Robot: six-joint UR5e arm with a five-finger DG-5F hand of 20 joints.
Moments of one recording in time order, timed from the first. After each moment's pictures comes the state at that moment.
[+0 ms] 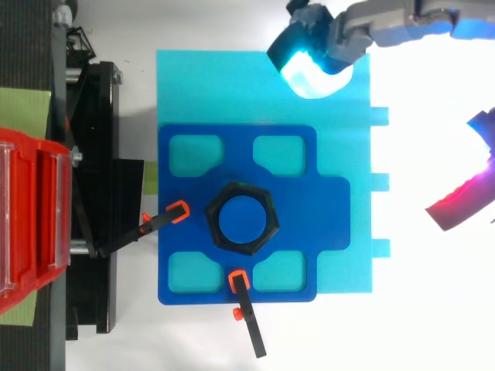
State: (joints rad) arm -0.01 -2.06 -1.02 -3.42 -1.71 -1.33
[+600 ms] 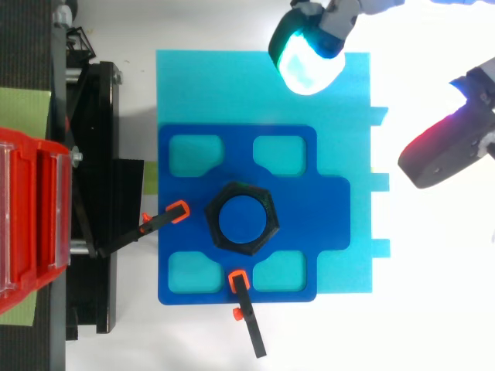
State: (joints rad) arm 0.00 -2.06 -1.08 -3.40 -1.60 -0.93
